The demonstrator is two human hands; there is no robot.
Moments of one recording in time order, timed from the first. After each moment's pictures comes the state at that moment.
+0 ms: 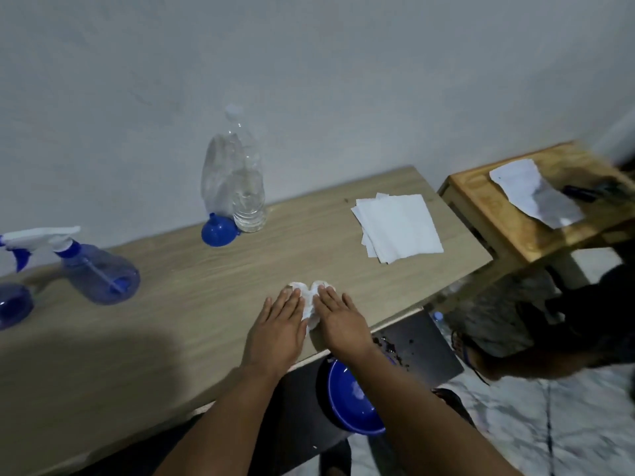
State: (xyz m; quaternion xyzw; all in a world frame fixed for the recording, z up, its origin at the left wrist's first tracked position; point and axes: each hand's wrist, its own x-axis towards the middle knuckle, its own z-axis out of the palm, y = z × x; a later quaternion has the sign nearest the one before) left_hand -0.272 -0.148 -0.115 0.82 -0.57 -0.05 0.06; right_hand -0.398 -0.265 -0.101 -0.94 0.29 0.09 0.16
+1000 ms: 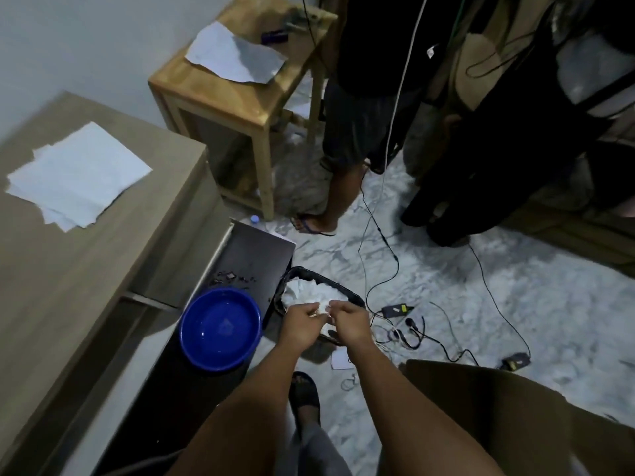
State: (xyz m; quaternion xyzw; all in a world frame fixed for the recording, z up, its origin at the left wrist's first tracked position) left_hand -0.691 -0.188 -0.159 0.64 -0.45 -0.62 0.09; right_hand -0.809 -0.160 -0.176 -0.11 0.78 -0.33 0.52
